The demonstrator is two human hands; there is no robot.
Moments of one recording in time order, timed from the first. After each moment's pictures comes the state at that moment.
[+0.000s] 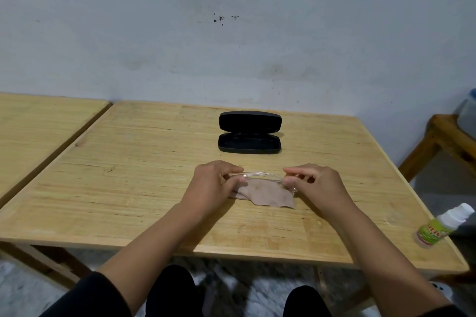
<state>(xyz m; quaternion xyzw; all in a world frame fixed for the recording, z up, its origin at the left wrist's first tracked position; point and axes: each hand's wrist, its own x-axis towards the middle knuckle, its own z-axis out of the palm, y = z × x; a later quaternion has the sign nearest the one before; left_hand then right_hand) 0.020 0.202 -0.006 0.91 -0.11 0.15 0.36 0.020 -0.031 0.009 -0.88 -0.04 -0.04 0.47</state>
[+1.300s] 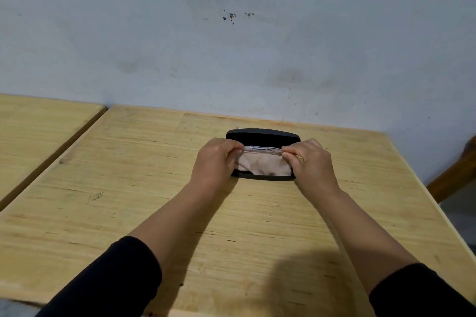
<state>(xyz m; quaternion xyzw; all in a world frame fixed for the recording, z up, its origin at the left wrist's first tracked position) 0.135 0.212 -0.002 0.90 -0.09 0.26 0.33 0.144 0.006 0.007 -0.92 -0.15 -0.23 0.29</state>
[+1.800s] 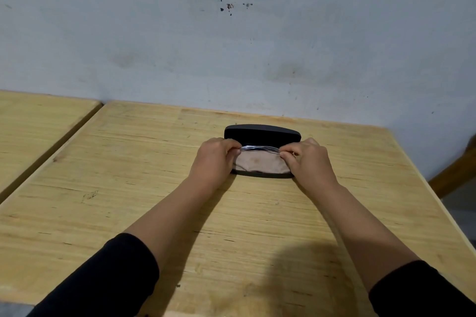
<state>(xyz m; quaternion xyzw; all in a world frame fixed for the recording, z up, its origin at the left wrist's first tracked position) 0.142 0.211 -0.005 0.93 -0.08 0.20 0.30 0.149 0.008 0.005 -0.93 -0.12 -0.16 0.30</state>
